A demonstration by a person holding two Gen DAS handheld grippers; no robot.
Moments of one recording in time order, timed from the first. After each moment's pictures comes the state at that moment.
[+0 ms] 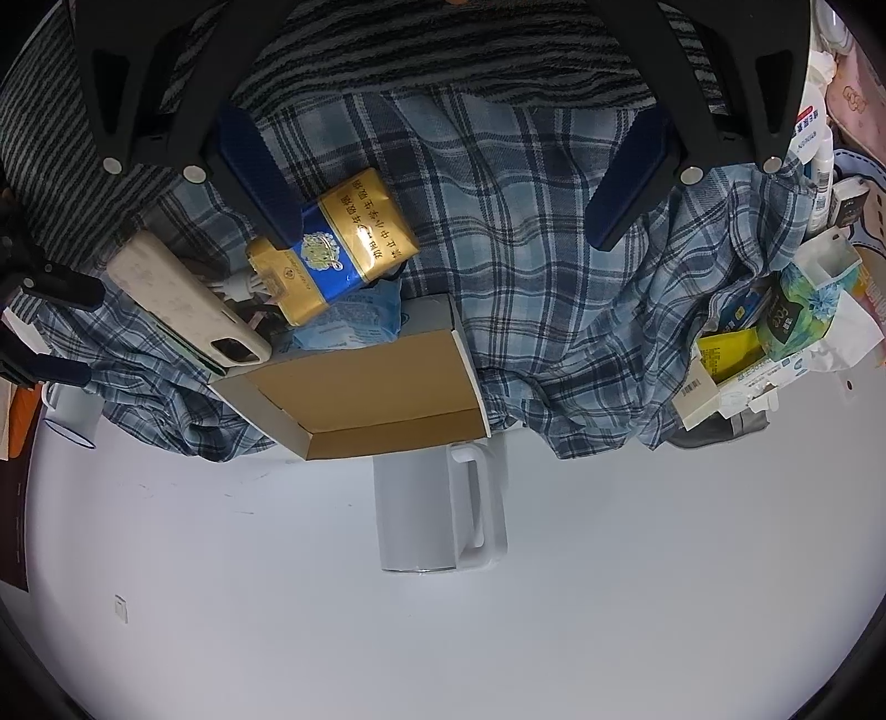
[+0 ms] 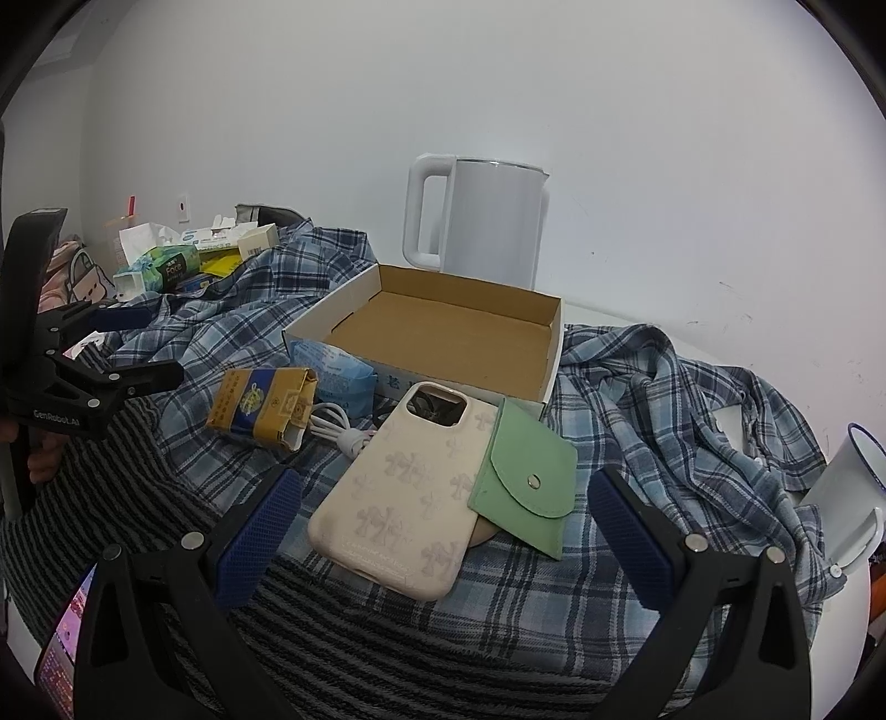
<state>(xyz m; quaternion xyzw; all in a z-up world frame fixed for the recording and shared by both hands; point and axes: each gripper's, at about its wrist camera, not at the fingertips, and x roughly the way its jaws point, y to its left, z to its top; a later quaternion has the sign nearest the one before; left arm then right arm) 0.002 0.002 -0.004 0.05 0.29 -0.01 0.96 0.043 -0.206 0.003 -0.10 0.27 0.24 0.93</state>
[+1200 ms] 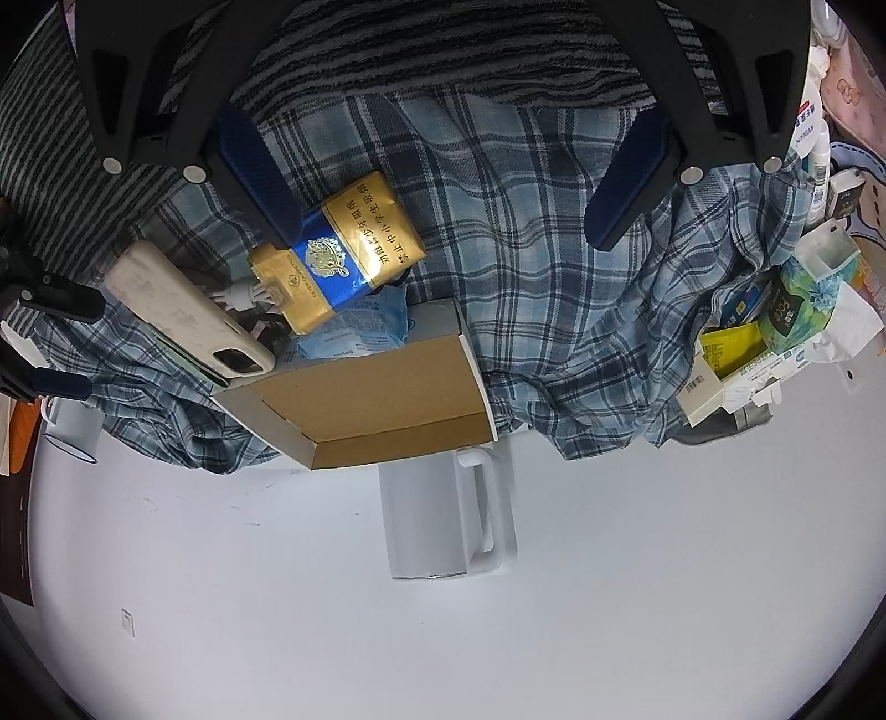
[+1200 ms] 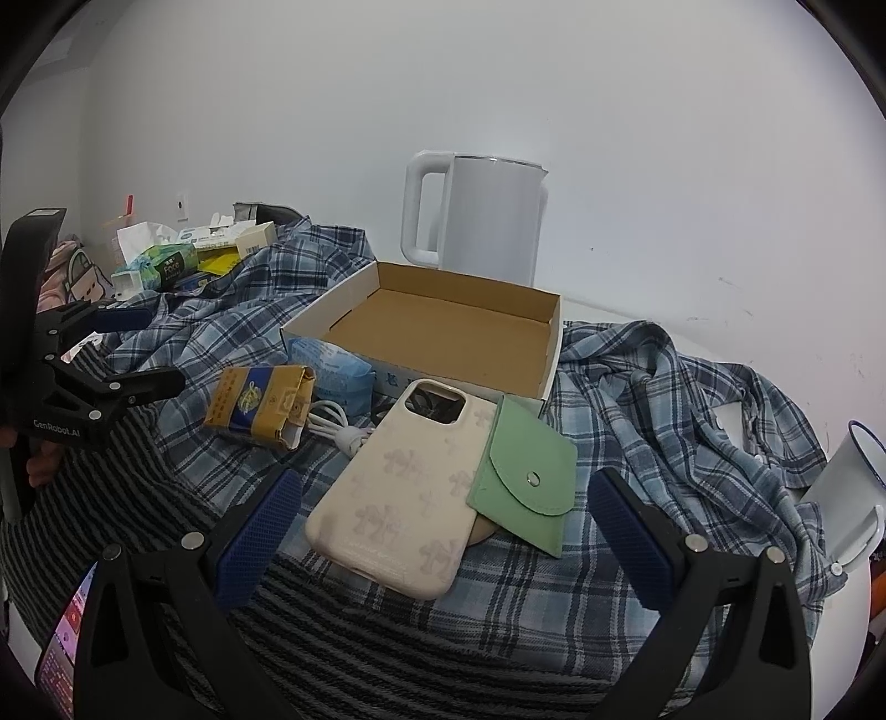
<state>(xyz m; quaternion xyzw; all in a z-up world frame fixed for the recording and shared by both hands) 0.003 -0.005 -0.004 0.07 0.30 -0.02 0.95 0.042 -0.205 0.003 -0.10 0.27 0.23 0.93</state>
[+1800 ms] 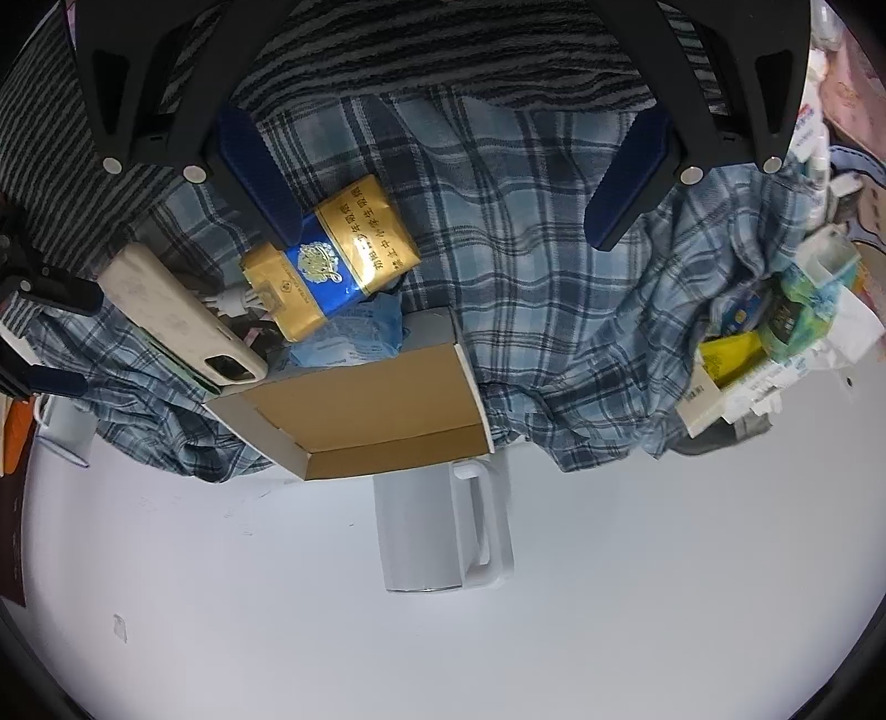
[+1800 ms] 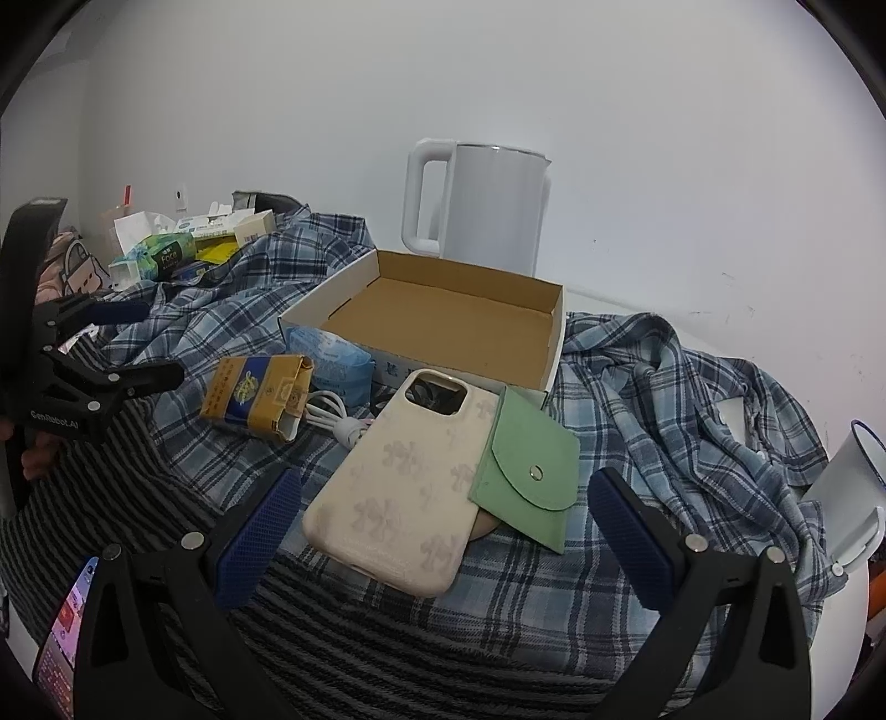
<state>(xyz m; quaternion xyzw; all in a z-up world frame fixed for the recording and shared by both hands) 0.010 -0.004 -0.002 0.07 0.32 0.00 0.95 0.047 -0.202 0.000 -0.11 0.28 0.23 0.92</state>
